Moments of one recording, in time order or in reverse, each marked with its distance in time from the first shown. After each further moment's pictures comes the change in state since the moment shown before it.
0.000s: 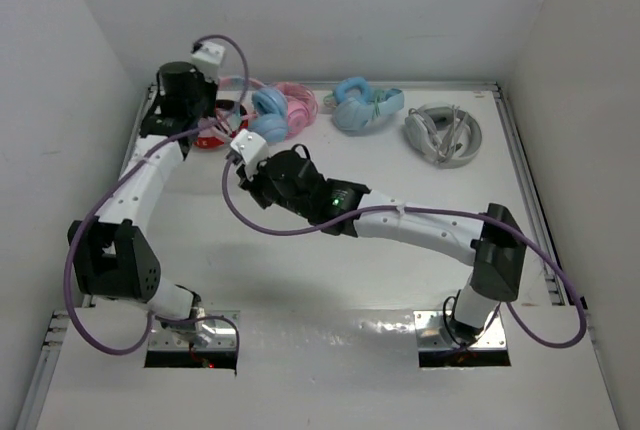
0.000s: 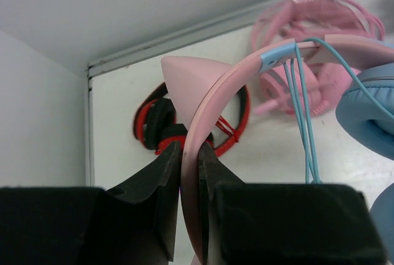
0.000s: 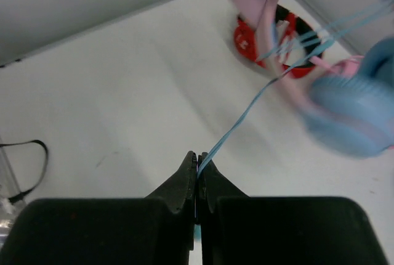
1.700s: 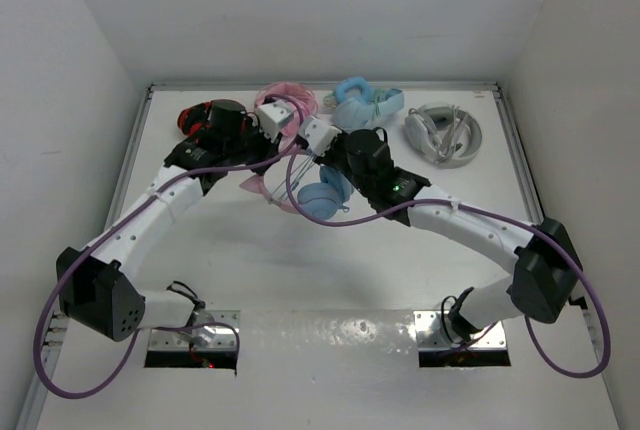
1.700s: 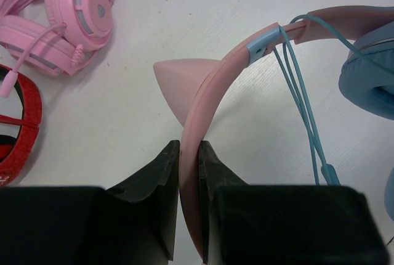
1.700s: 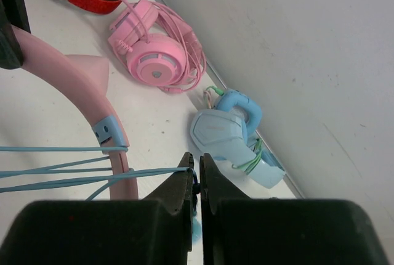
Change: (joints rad) left arm -0.334 -0.184 -0.174 -0.289 0.333 0.024; right arm -0.323 -0.261 -0.340 0.142 0.117 -0.577
